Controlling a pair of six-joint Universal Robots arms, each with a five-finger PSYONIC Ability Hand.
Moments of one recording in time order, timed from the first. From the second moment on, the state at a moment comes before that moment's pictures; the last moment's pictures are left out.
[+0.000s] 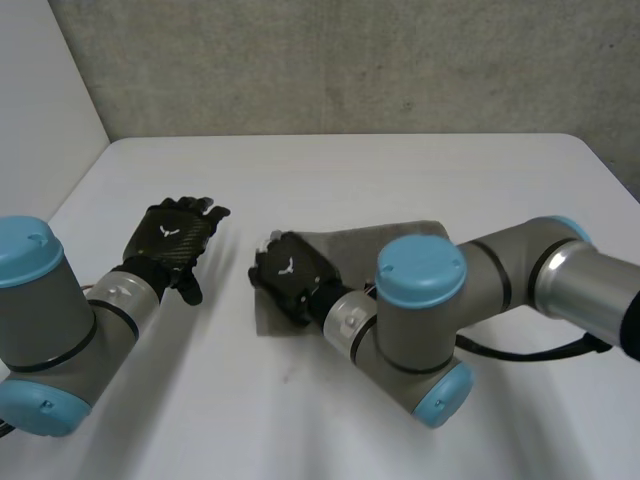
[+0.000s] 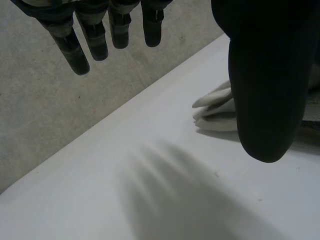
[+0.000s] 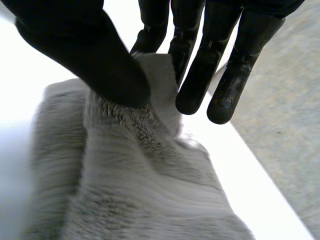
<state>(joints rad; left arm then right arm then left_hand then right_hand) 4.41 -1.91 -1.78 3.50 -1.41 3.47 2.34 -0.76 1.19 -0.25 1.26 2.58 0.17 0.17 0.17 0.17 0.03 1.29 1.13 1.13 1.13 0.97</state>
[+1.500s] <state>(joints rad) 4.36 -1.81 -1.78 3.51 -1.41 3.44 2.33 -0.86 1.29 -0.20 1.19 2.68 0.17 0.16 0.17 0.17 0.03 0.76 0.63 0.62 0.62 0.50</state>
